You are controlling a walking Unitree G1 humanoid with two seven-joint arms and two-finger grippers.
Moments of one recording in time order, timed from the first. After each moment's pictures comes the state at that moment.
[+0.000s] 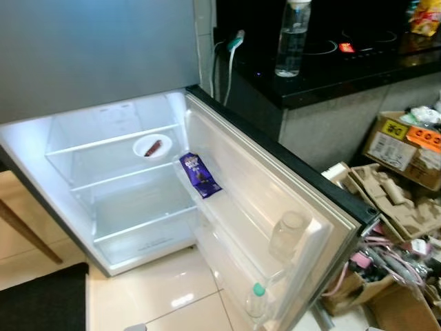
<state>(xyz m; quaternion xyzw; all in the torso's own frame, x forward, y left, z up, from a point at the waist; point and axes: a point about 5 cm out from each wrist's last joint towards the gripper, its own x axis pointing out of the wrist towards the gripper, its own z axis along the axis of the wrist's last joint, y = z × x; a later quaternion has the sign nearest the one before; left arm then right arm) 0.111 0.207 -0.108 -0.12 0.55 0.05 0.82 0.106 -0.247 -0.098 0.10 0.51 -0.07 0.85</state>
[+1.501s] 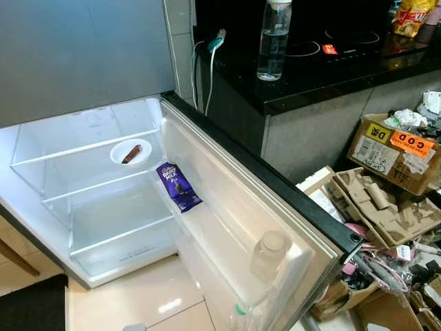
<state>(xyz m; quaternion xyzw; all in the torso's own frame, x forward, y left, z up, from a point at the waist) 0.109 0.212 -0.108 -0.07 0.56 0.07 0.82 0.112 -0.245 -0.097 0.10 0.50 -0.07 0.86</state>
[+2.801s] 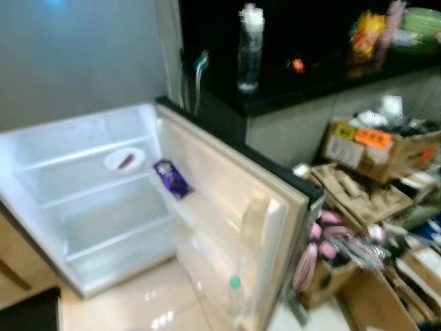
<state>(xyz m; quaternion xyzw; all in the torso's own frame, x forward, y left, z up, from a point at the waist) 0.109 0.213 -0.108 -0.07 0.57 0.07 0.82 0.104 -0.246 -0.099 0.10 0.51 -0.08 0.85</state>
